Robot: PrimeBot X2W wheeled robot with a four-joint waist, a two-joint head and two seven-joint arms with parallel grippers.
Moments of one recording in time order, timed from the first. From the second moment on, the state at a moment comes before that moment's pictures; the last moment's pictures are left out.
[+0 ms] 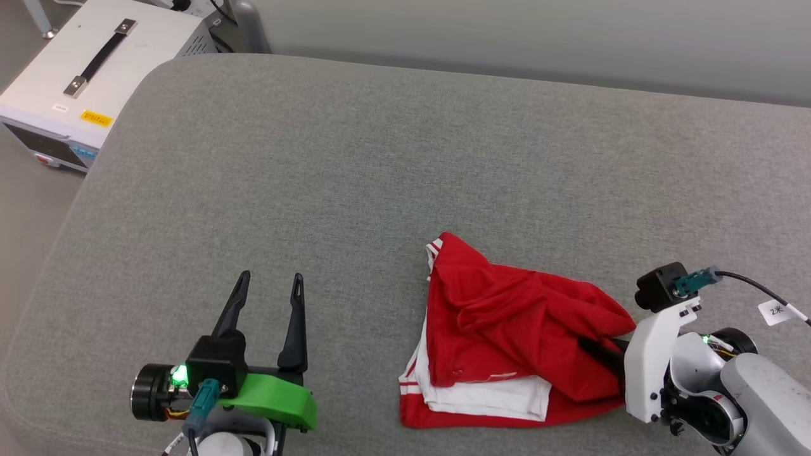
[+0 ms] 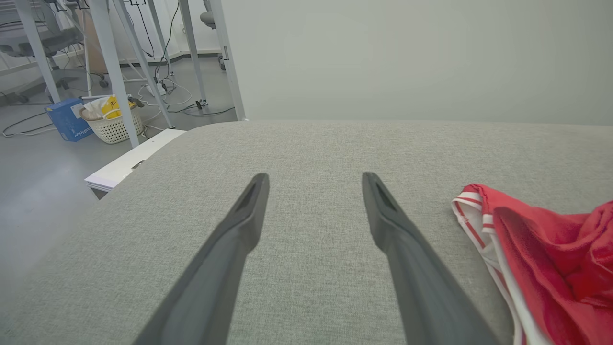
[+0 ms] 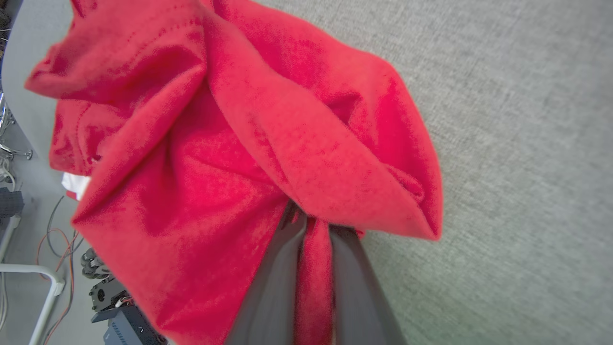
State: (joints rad) left arm -0.03 0.06 -0.08 0.10 -0.05 -0.02 -0.26; right arm -0.34 -0.49 0.60 0.28 0.88 0.13 0.45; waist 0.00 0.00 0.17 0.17
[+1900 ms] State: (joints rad) left arm -0.21 0.10 -0.06 -0.07 -0.02 -0.04 -0.26; right arm -0.84 -0.92 0.28 0.70 0.60 0.13 0.32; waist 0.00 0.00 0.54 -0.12
